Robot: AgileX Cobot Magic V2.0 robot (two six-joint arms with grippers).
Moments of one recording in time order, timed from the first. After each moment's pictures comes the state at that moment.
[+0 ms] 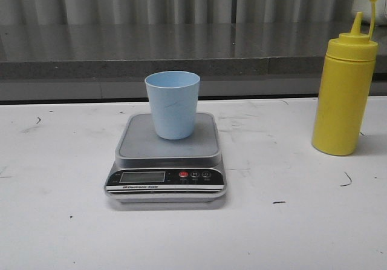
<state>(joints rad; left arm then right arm) -0.50 0.79 -0.88 0.10 0.95 -0.06 0.03 0.57 -0.56 0.03 0.62 -0.01</state>
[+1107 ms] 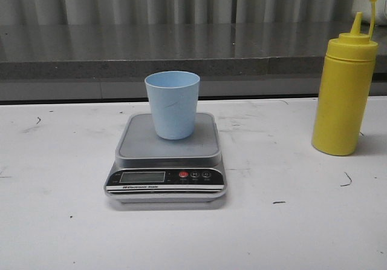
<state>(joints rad) -0.50 0.79 -0.88 0.10 0.95 -0.06 0.16 0.95 -0.44 0.13 0.15 -0.06</state>
